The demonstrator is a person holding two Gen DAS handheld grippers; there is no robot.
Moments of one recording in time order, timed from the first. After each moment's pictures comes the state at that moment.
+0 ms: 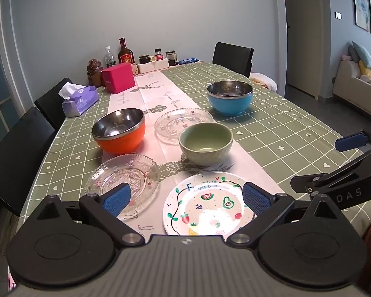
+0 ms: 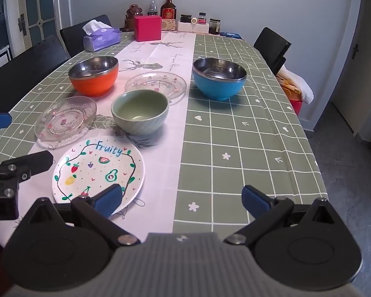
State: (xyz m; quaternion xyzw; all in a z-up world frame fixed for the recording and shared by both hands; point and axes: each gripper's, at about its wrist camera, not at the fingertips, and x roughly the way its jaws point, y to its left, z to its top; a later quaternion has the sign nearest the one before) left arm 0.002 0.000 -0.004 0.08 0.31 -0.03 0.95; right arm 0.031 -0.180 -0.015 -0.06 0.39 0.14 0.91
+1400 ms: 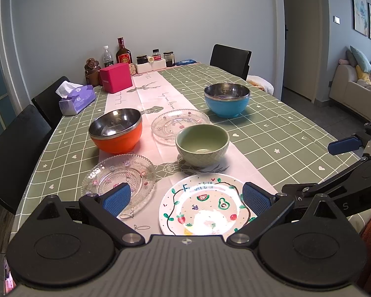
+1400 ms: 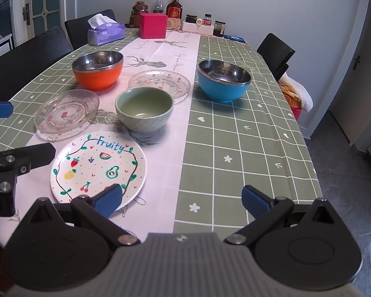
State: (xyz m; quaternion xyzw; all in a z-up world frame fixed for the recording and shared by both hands) left arm 0.000 0.002 0.000 0.07 0.31 -0.04 0.95; right arm 0.029 -0.169 -0.016 -0.10 0.38 0.14 0.91
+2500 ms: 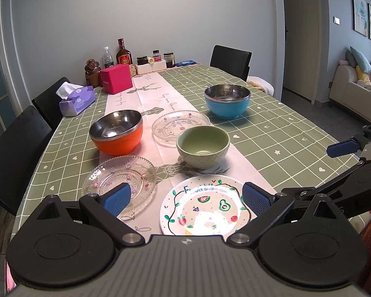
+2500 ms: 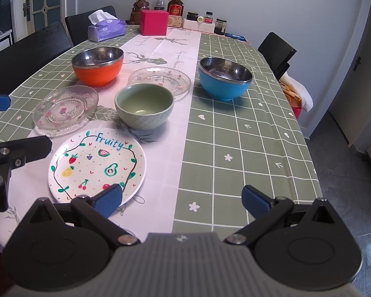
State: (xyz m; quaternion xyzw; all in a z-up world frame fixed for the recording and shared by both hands) left arm 0.002 0.002 0.003 0.07 0.31 -0.04 0.95; right arm 0.030 -0.165 -0.019 -0.10 0.38 0.13 0.91
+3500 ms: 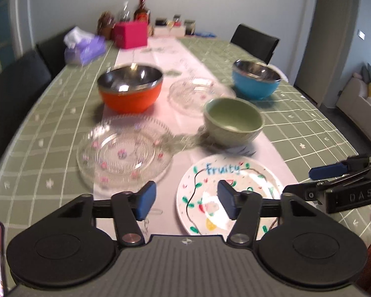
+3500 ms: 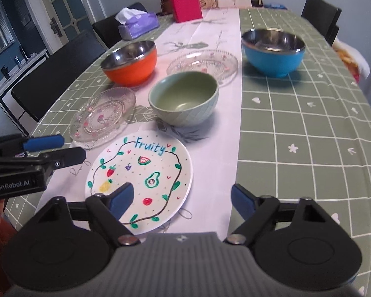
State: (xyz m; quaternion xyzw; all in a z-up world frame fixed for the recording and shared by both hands) left arm 0.045 0.060 -0.040 -0.04 0.39 -0.02 0.92; right arm 0.091 -0.165 -0.054 0.03 0.46 0.26 0.85
